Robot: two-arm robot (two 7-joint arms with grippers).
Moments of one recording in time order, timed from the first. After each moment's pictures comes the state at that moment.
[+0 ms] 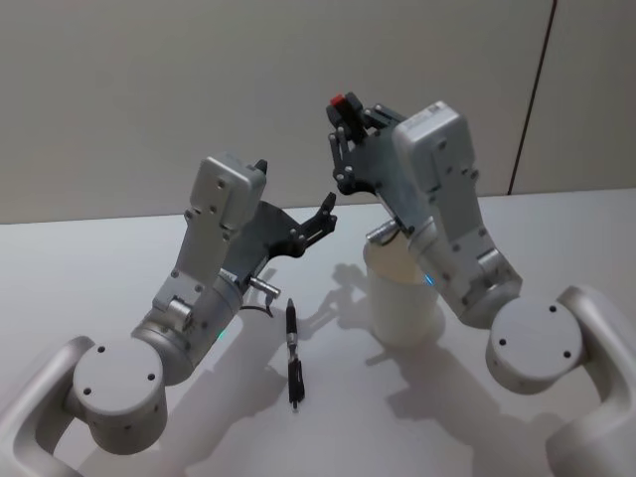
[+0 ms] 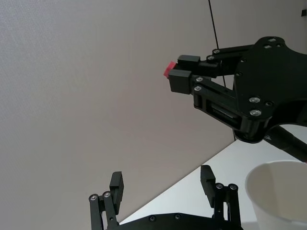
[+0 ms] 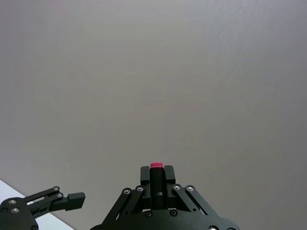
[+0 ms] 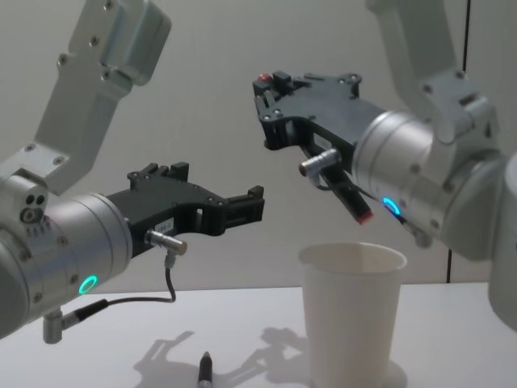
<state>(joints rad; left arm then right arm) -0.24 0.38 0.45 -1.63 -0.20 0.01 -0.01 0.31 0.02 -0.41 -1.50 -0.21 -0.16 0.08</state>
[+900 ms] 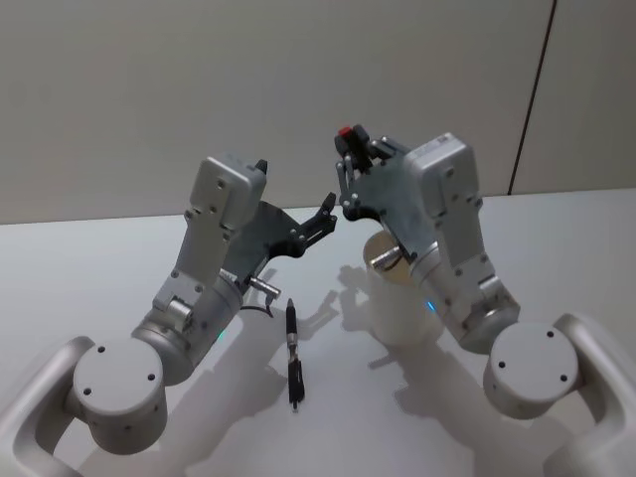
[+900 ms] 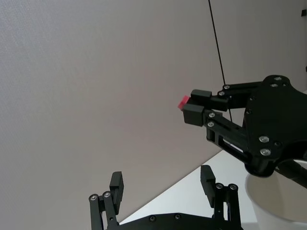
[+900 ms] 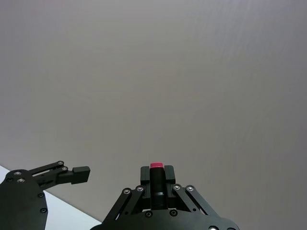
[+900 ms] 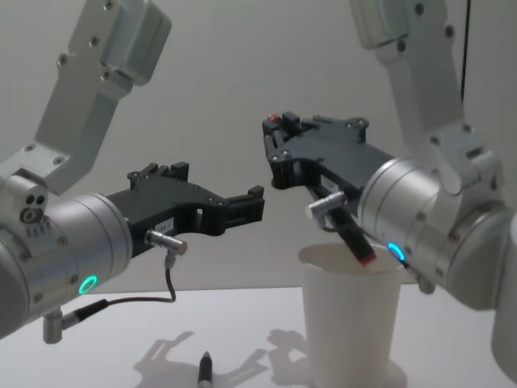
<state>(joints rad) -0.24 0.38 0.45 -1.63 -0.20 0.01 -0.01 0.28 0.02 -0.41 -1.45 -0.17 -0.19 0.06</state>
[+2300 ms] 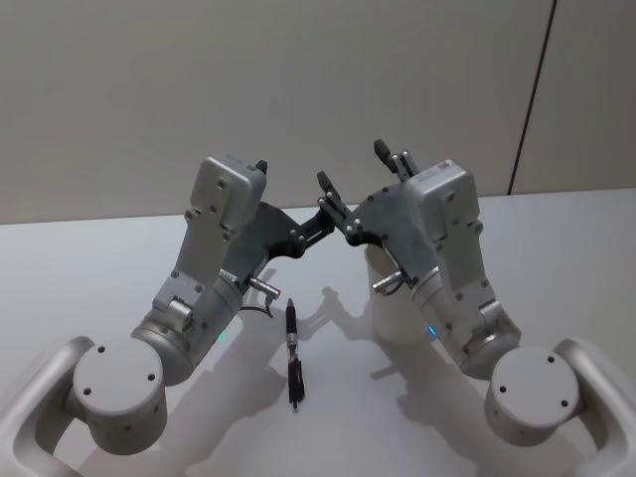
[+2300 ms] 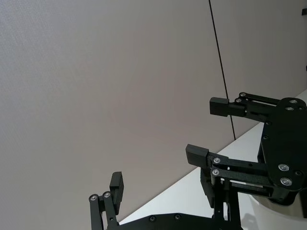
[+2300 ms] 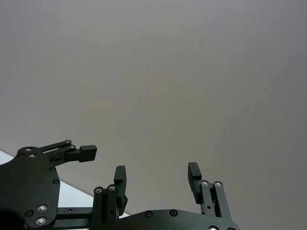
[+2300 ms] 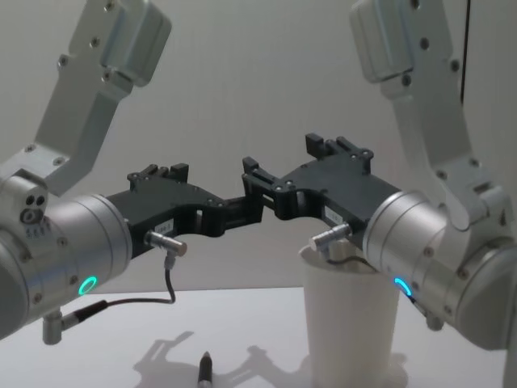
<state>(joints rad) -0.24 0.38 0.45 -1.63 -0.20 0.01 -0.01 0.23 0.03 -0.43 -1.47 -0.15 -0.17 0.05</state>
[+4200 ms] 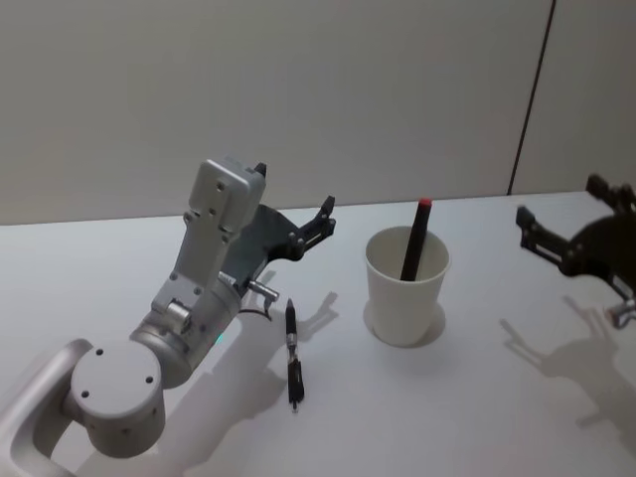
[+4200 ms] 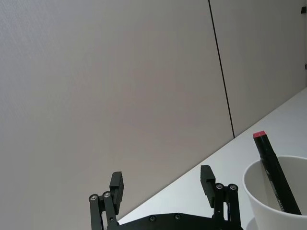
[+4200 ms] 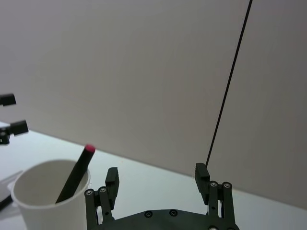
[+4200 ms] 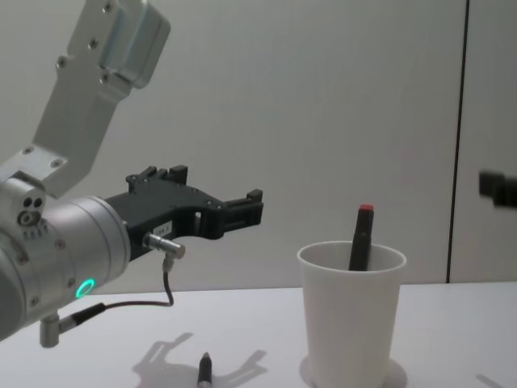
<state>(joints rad) -0.23 0.39 0.45 -1.63 -0.20 0.02 -0.01 -0.05 0.44 -0.14 -1.89 0.30 0.15 0.17</state>
